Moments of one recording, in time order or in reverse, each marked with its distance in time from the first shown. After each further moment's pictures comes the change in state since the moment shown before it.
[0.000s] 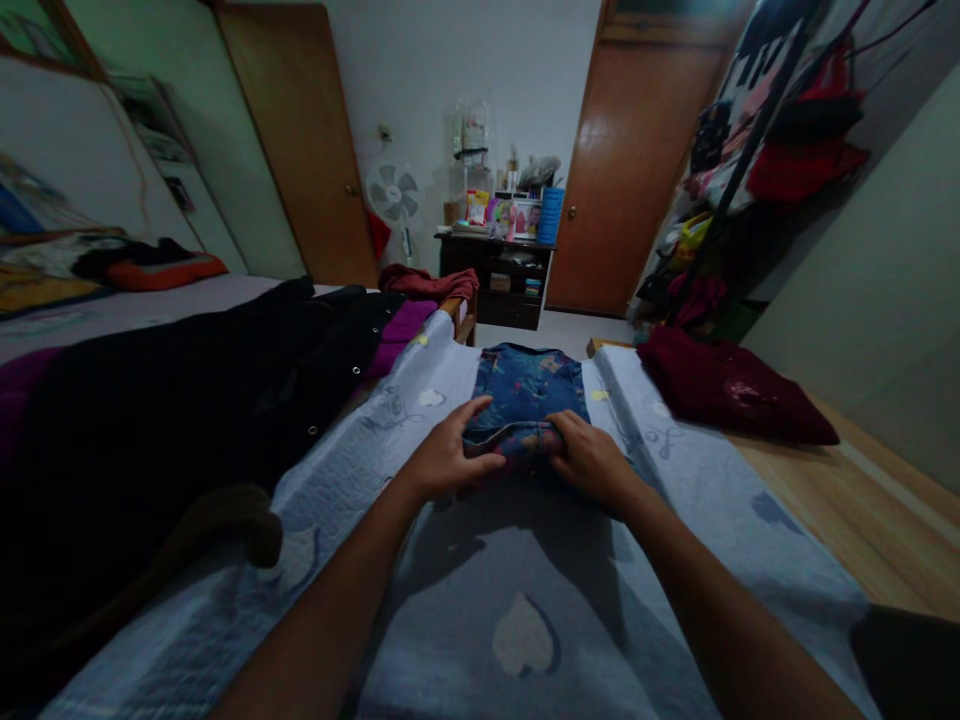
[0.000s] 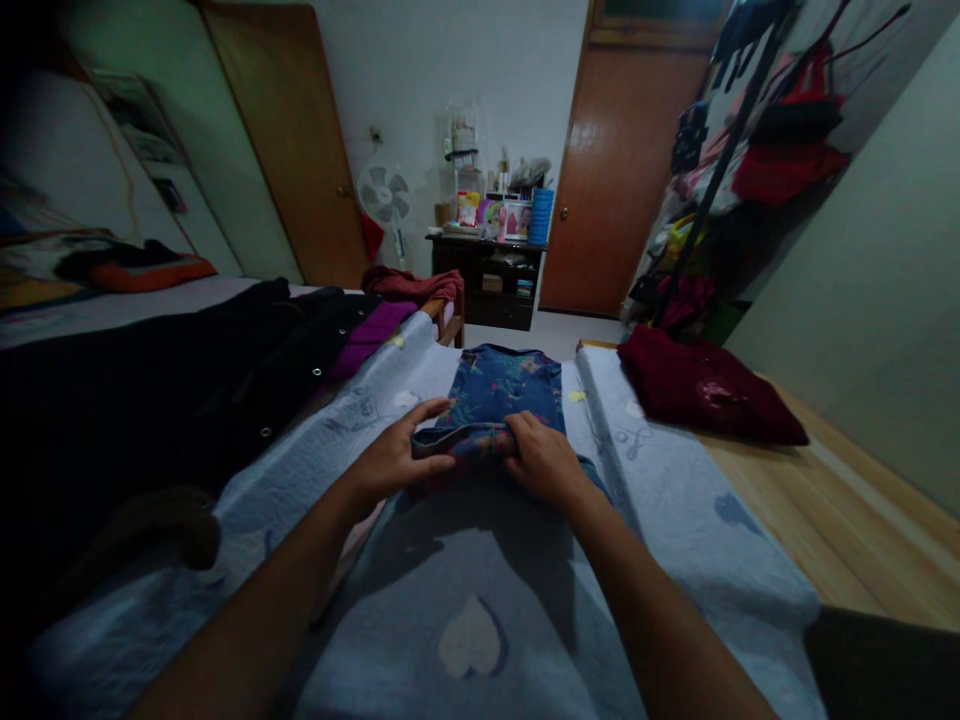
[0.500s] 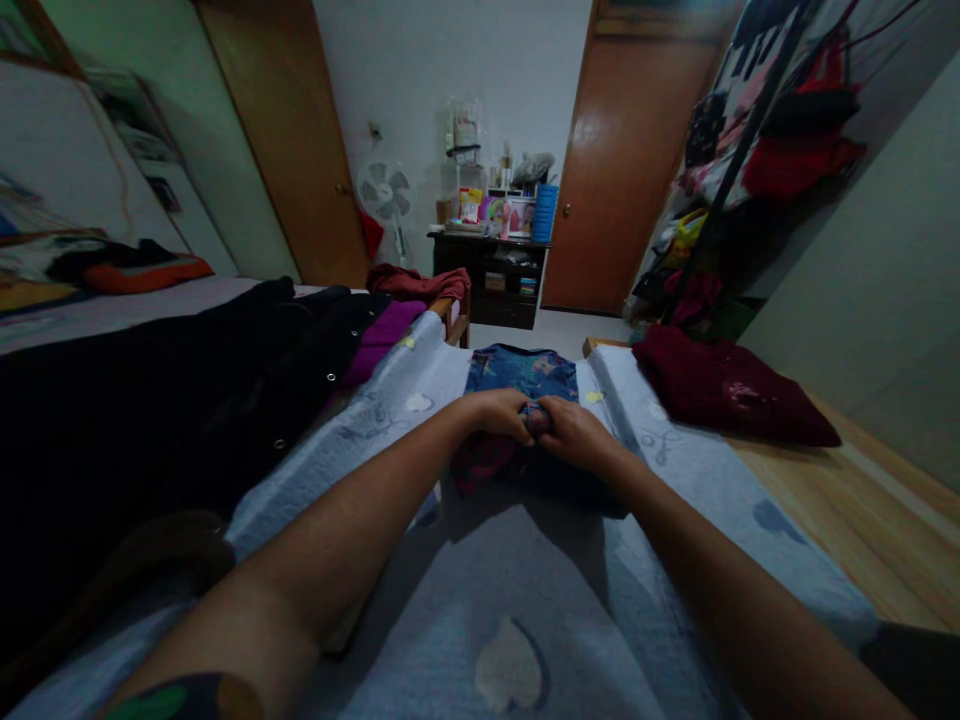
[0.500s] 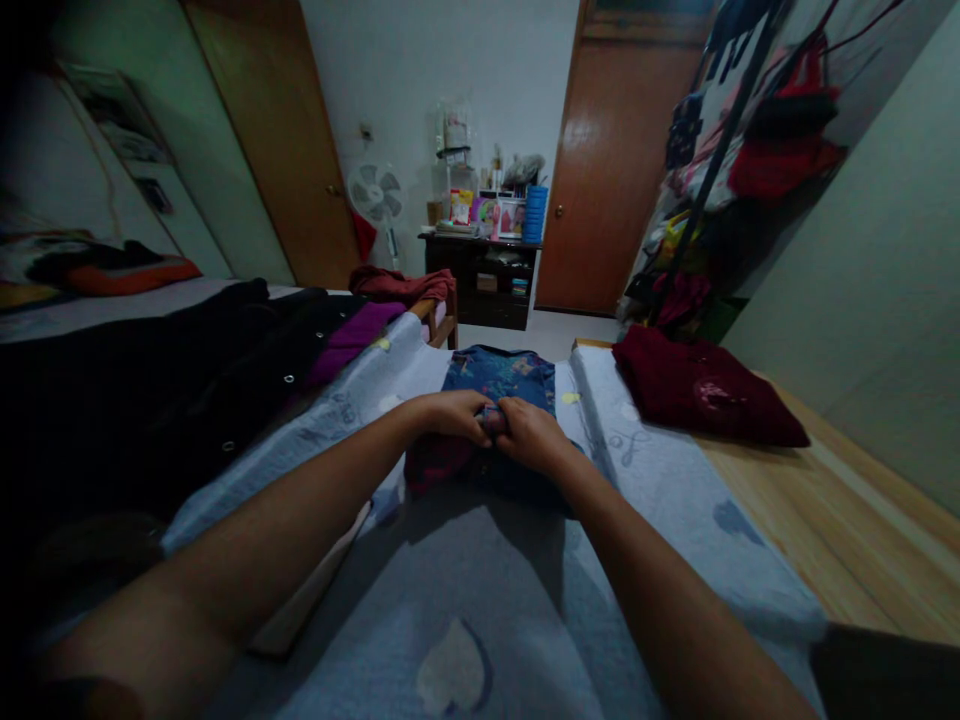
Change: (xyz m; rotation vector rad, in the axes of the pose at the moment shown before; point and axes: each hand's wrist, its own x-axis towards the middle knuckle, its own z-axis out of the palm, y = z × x) left_hand 0.136 0.006 0.040 0.370 -0.669 -0.041; right_hand 0.048 0.045 0.014 0.074 -0.004 -0.089
